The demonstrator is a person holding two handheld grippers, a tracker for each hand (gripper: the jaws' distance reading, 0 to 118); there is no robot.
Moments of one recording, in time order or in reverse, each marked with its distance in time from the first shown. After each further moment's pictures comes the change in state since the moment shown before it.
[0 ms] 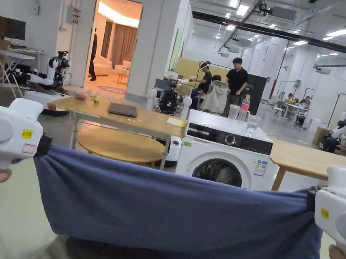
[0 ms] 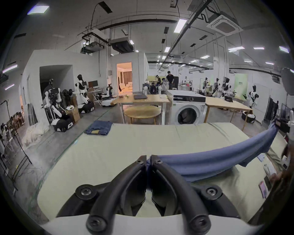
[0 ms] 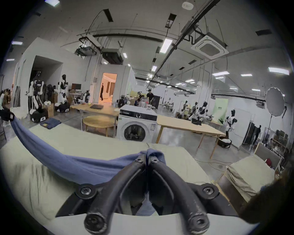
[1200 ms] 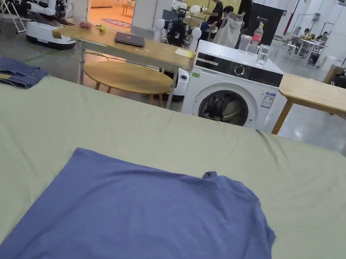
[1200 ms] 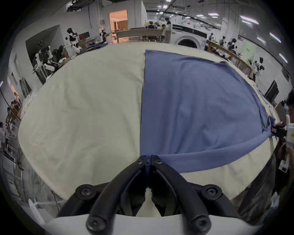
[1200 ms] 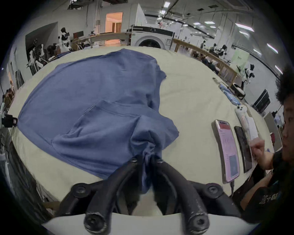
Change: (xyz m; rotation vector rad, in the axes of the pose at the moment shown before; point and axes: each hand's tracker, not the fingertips) left arm -0.002 -0.331 0.036 -0.544 -0.005 0.029; right arm -0.025 -0.317 0.092 -0.676 0.126 0.015
